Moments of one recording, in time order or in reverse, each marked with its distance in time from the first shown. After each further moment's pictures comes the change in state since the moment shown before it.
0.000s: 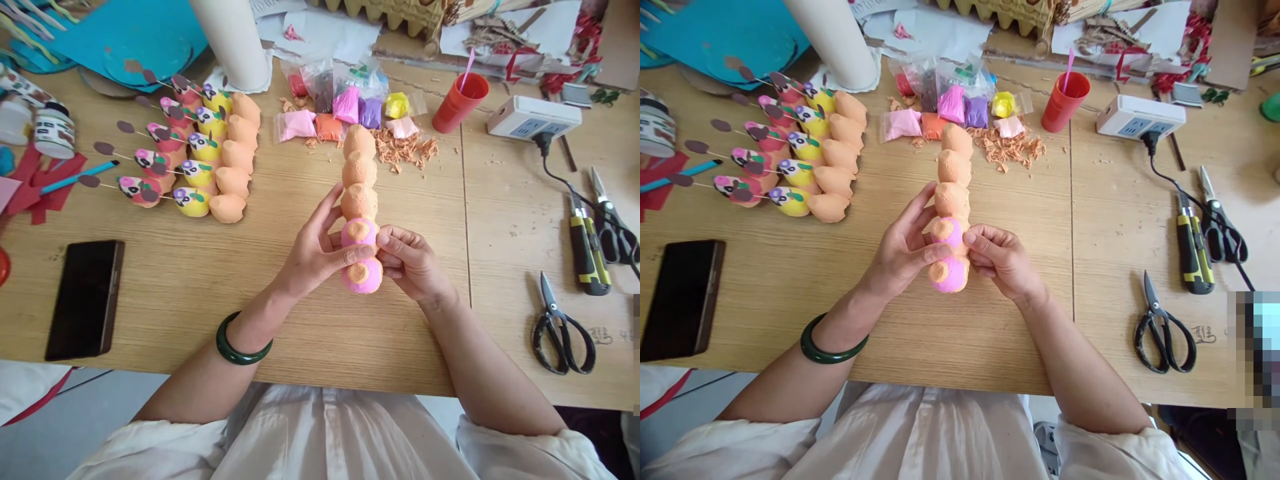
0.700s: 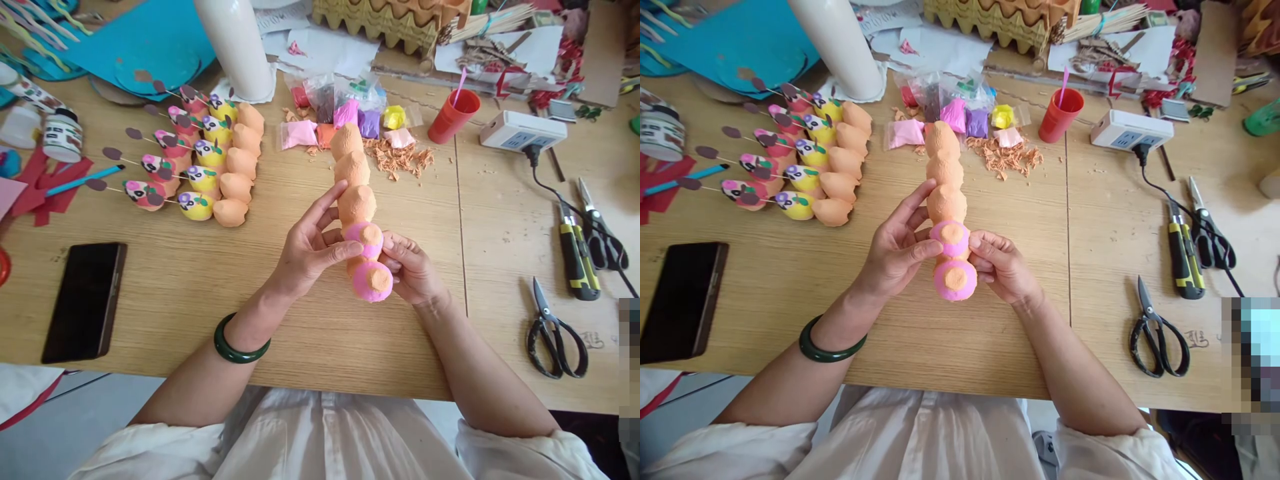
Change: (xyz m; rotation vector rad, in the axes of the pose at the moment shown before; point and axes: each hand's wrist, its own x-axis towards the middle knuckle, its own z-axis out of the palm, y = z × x) left_hand 0.002 0.005 -0.006 -0.031 -0.048 0.112; right_hand 0.002 0.009 -0.008 0.033 -0.061 -0.019
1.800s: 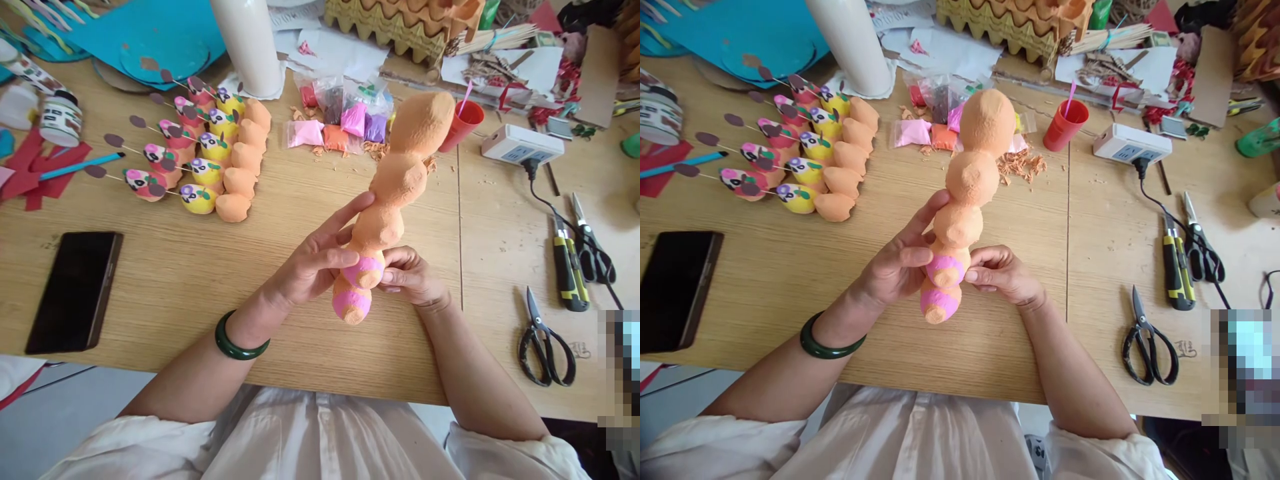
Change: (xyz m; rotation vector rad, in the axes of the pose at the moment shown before) left_hand -0.006 -0.002 -0.002 -0.186 -0.220 -0.122; right_hand 0.002 0.000 -0.017 -0.107 -0.253 -0.033
